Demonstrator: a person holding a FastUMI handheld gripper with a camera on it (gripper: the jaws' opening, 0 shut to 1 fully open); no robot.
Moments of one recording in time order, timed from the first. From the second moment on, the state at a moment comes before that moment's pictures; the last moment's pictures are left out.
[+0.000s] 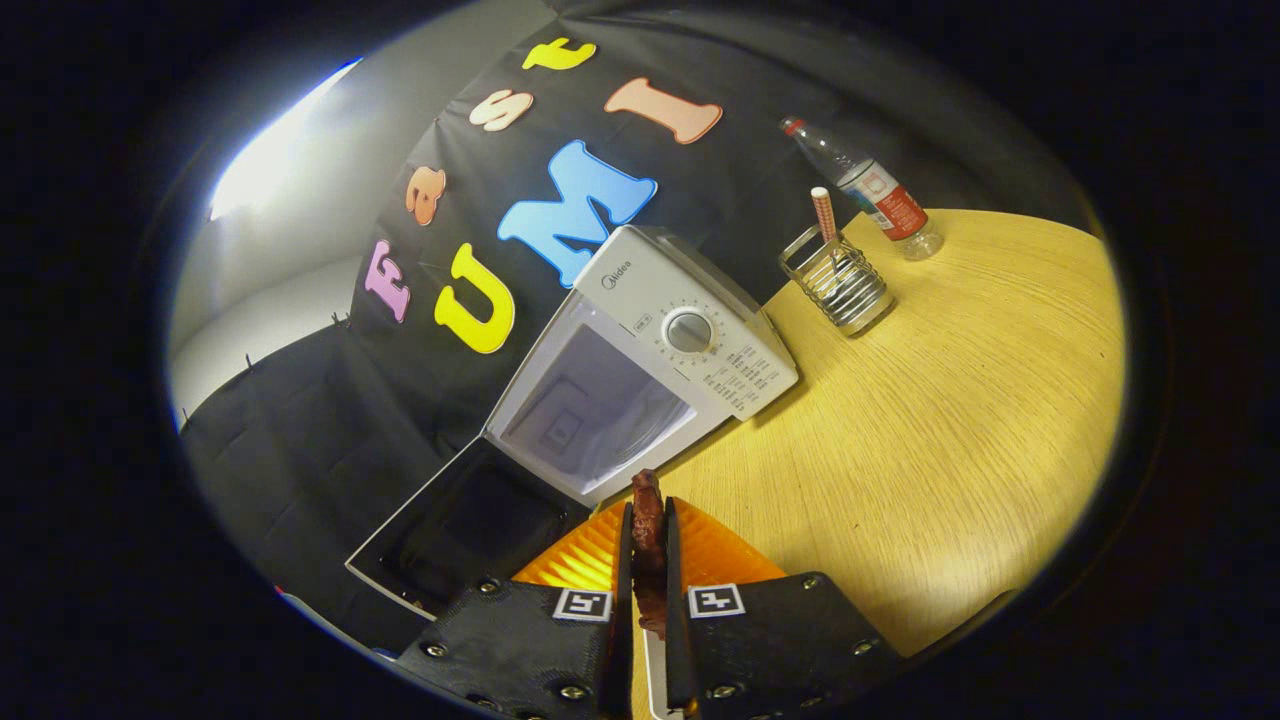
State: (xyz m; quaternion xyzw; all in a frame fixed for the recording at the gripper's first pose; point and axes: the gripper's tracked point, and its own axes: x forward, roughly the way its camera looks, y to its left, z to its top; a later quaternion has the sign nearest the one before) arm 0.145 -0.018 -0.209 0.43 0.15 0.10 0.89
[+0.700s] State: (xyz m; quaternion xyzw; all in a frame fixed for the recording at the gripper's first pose) arm 0.202 0.056 -0.155 0.40 0.12 0.12 0.90
